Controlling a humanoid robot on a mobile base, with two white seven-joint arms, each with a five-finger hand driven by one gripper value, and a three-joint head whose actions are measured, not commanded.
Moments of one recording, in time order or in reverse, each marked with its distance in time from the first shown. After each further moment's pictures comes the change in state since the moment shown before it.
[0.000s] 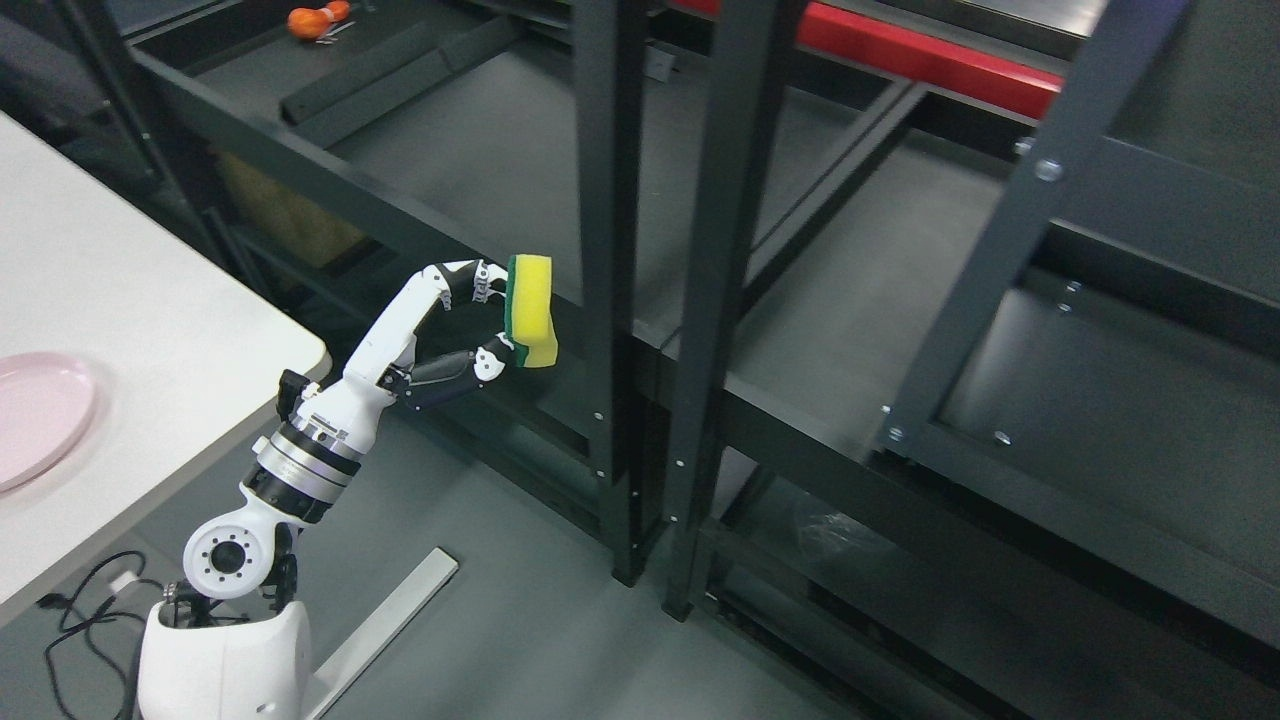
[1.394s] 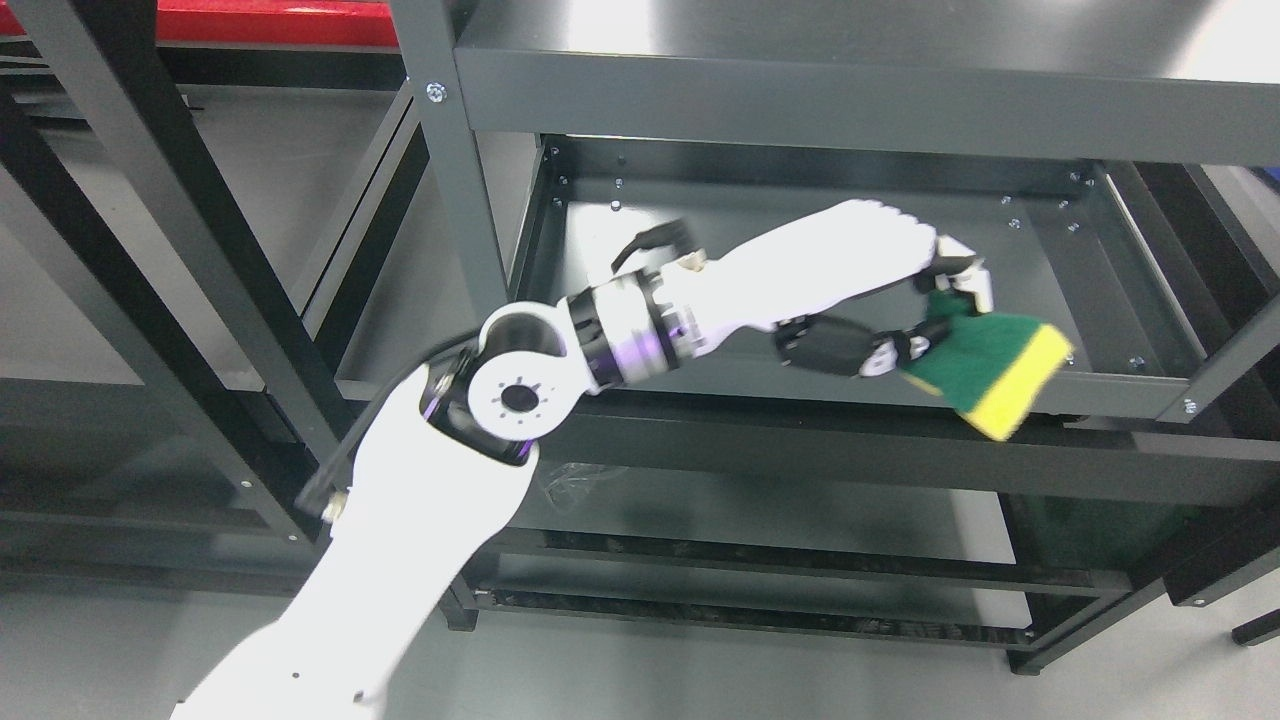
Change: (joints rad) left arm -0.581 -0.001 -0.704 0.068 -0.187 -0.015 0.053; right arm -0.001 0.000 0.000 0.000 0.000 0.000 0.000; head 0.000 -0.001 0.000
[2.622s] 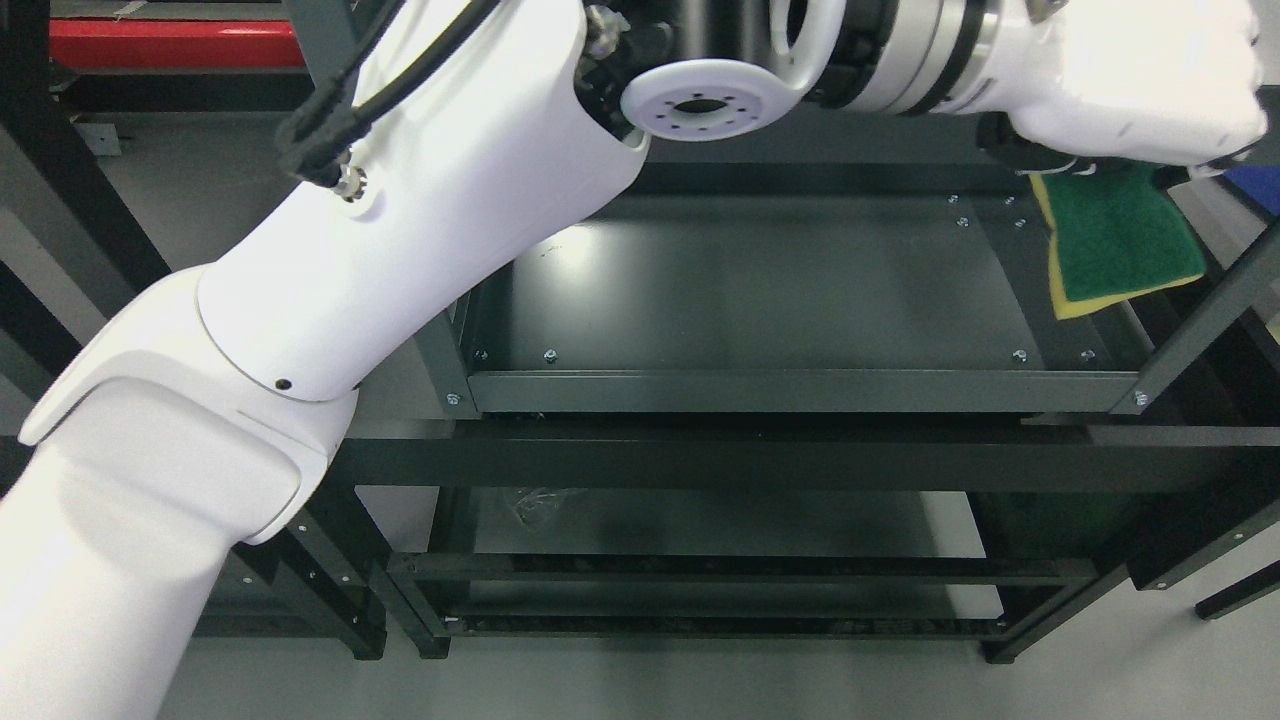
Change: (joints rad) left arm -0.665 0.019 -0.261 0.214 -0.374 -0.318 -0.071; right arm 0.001 0.000 0.000 0.000 0.000 0.000 0.000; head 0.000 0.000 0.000
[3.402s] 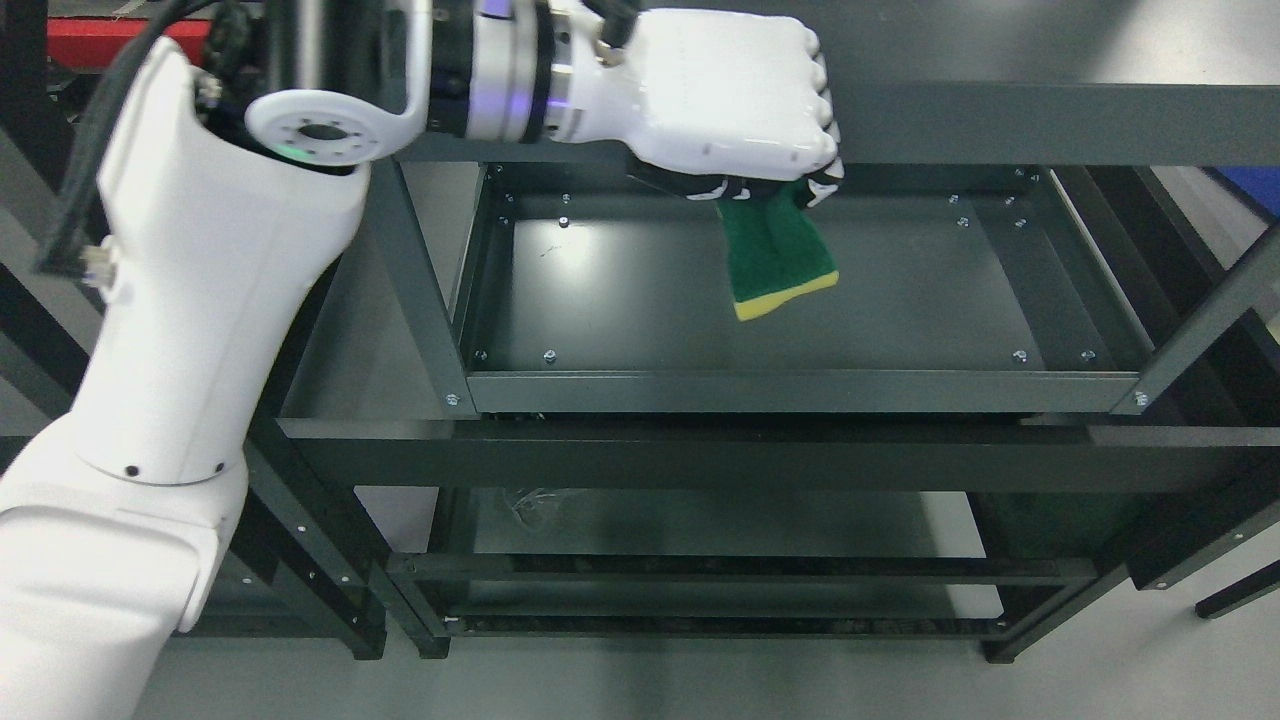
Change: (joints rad) left arm 0.301 0.223 0.413 -0.150 0.214 -0.193 -0.346; right arm 0.000 0.000 0.000 0.000 0.000 0.000 0.000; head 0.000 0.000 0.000
